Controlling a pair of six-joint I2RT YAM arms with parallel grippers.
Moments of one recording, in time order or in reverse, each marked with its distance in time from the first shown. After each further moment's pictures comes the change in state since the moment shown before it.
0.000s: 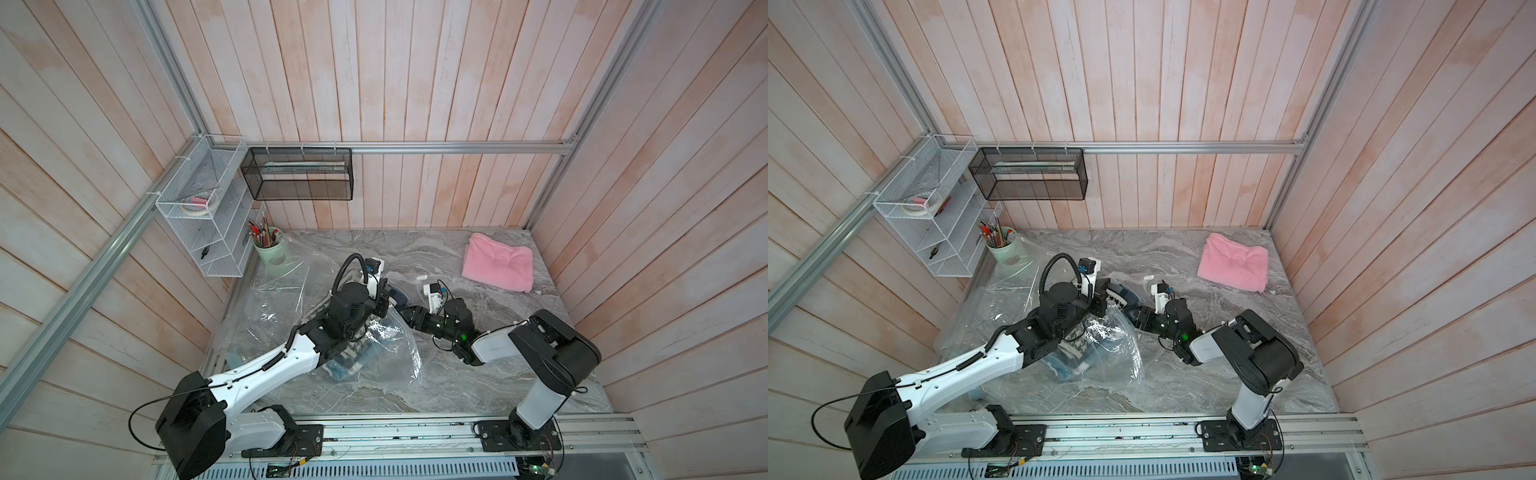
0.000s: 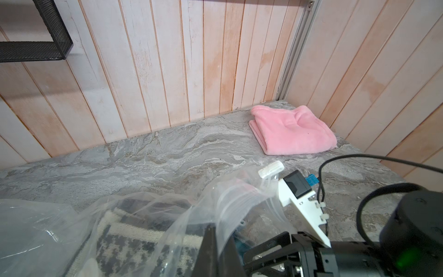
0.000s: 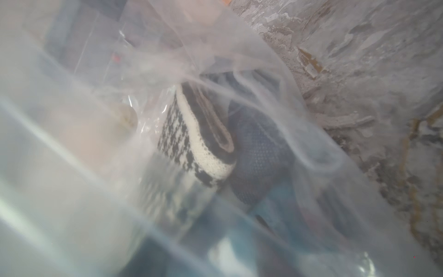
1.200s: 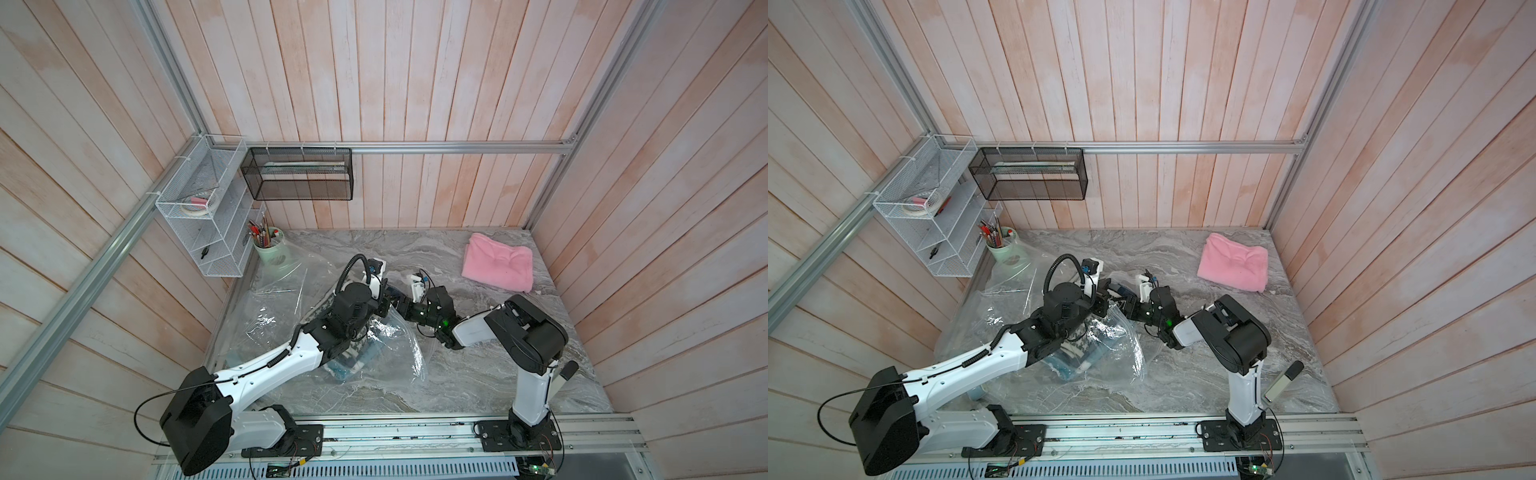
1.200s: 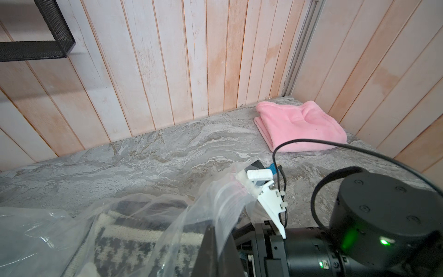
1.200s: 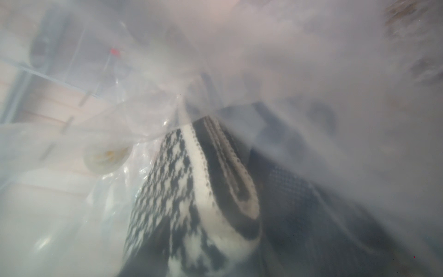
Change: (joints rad) left arm -0.004 0.030 0.000 0.016 -0.027 0.020; right arm 0.021 0.181 0.232 -0.043 -0.038 -0.031
